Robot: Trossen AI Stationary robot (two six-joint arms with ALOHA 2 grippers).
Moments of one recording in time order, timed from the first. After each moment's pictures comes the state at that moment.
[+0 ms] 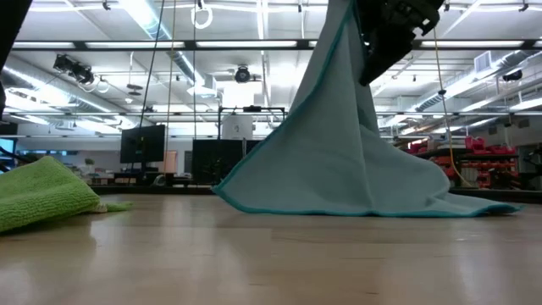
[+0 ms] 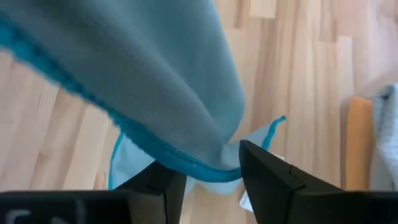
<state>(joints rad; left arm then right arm) -0.17 1.94 2.09 -0.78 -0.51 -0.98 -0.19 1.33 1.13 -0.81 -0.22 -0.25</state>
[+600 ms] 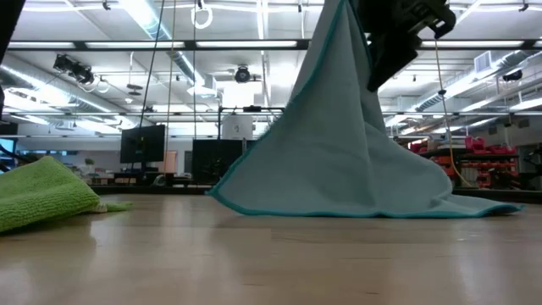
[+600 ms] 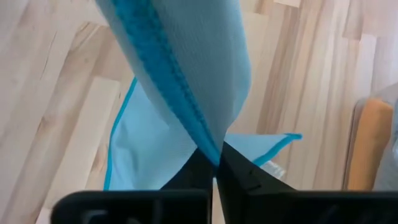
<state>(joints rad) -0.22 1.92 2.09 -0.81 -0.49 -1.01 -0.17 1.33 1.13 -0.88 -0.22 -0.37</state>
